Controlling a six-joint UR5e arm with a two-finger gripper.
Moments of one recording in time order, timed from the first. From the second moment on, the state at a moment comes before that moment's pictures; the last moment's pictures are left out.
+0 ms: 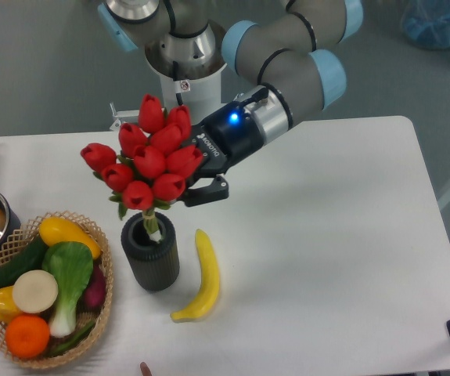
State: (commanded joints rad) arm 2.63 -1.77 -1.75 -0.96 0.05 1.26
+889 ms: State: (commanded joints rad) arm 2.71 -1.77 -1.73 -0.96 0.05 1.24
